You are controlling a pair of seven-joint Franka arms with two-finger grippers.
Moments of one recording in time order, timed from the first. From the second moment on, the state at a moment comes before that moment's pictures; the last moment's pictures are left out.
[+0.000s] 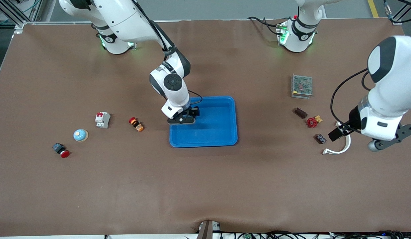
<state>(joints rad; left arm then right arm) 0.18 0.23 -0.35 -1.56 0.16 1.87 -0.63 0.70 0.61 0.02 -1.93 -0.02 2.60 0.72</state>
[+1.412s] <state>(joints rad) 0.03 -0.05 -0.11 -1.58 0.07 1.53 -0.28 0.59 0.49 0.01 -1.67 -0.02 2.17 0.49</state>
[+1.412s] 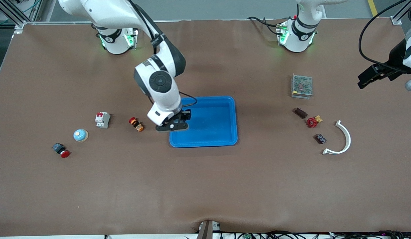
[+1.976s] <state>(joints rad) 0.00 -0.11 -0.11 -1.61 0.05 1.52 -0.18 0.33 0.44 0.00 -1.62 -0.03 2.06 -0.19</state>
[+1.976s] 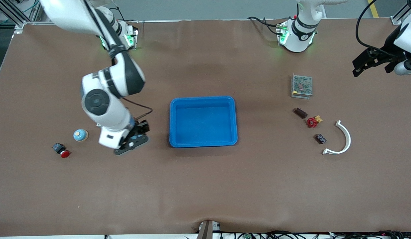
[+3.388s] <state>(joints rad) 0.01 -0.11 -0.10 -1.63 0.01 1.53 -0.10 0.07 0.50 0.00 -1.85 -0.06 2.34 -0.57</state>
